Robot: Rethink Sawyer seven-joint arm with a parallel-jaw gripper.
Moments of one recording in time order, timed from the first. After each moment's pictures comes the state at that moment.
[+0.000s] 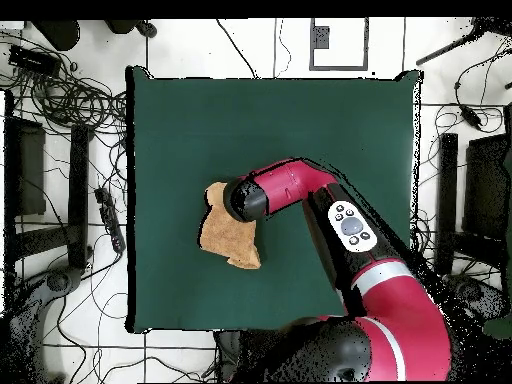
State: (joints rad) arm -0.42 -0.38 0.52 1.46 -0.79 0.61 1.44
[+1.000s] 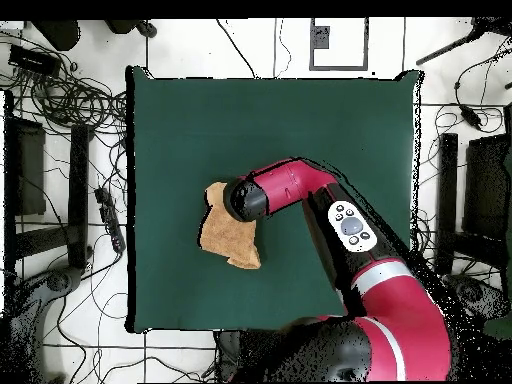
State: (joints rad) arm -0.42 -0.38 0.52 1.46 -0.79 0.62 1.44
